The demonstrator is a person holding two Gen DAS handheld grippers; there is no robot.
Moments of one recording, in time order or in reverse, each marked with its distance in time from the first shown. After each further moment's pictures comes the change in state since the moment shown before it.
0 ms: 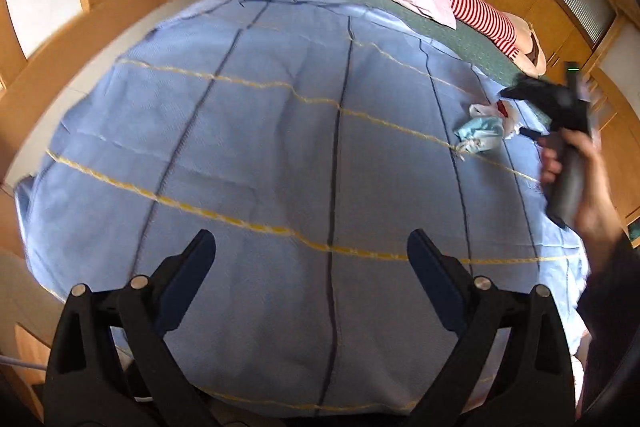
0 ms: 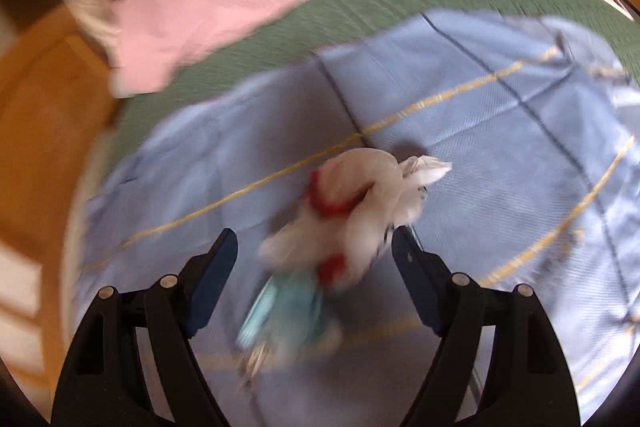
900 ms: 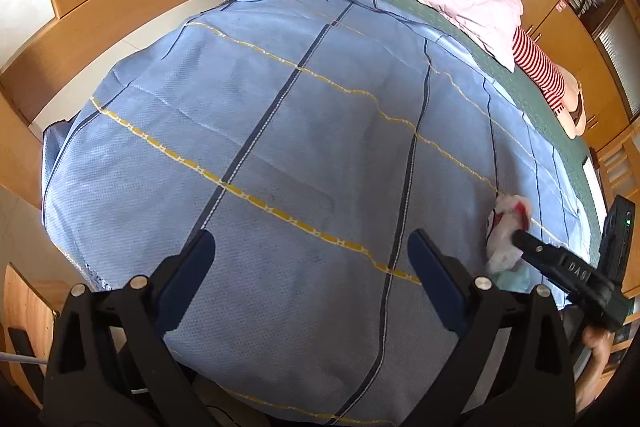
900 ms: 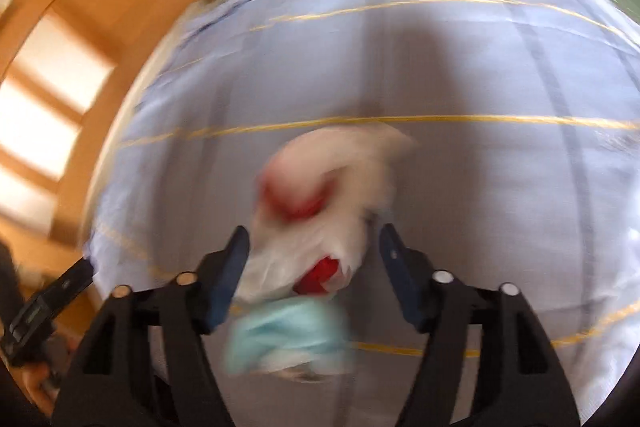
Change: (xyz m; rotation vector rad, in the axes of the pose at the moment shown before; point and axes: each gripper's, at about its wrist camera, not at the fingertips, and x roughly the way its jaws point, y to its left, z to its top) left arm 0.005 0.049 0.003 -0.235 0.013 0.071; right arm -0.059 0.003 -0.135 -0.338 0.280 0.246
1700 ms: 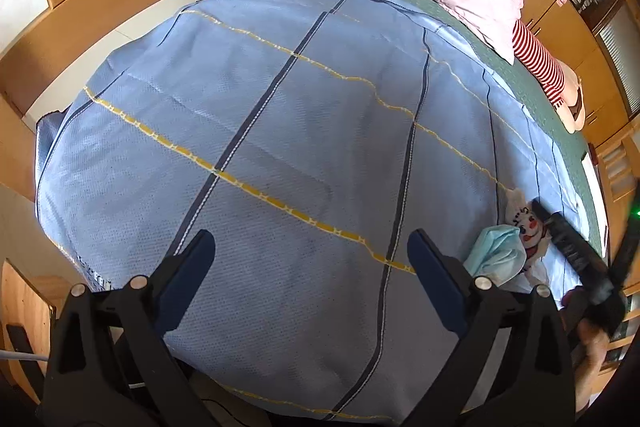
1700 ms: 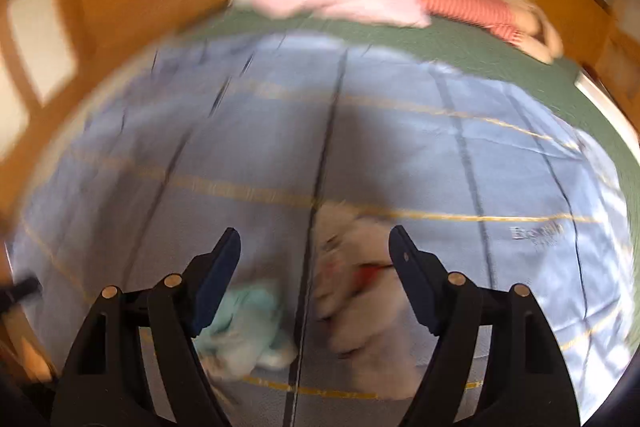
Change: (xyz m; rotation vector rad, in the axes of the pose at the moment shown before) left arm 0.007 0.000 -0.003 -0.004 0.033 -0.011; right arm 0.008 0.066 0.003 -0.289 -0.183 -0.331
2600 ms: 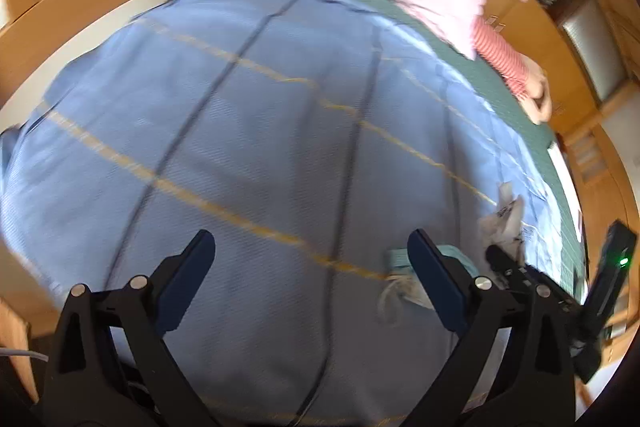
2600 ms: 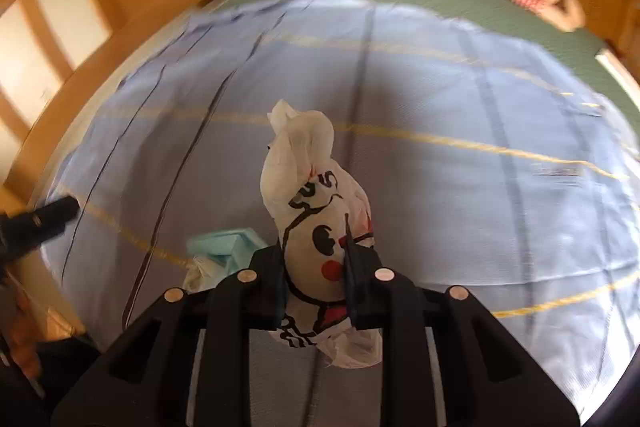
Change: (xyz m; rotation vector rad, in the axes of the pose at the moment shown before) left arm 0.006 -0.033 -0.002 0.082 -0.037 -0.163; right arm -0.056 -0.010 -0.043 0.096 -0.016 0.068
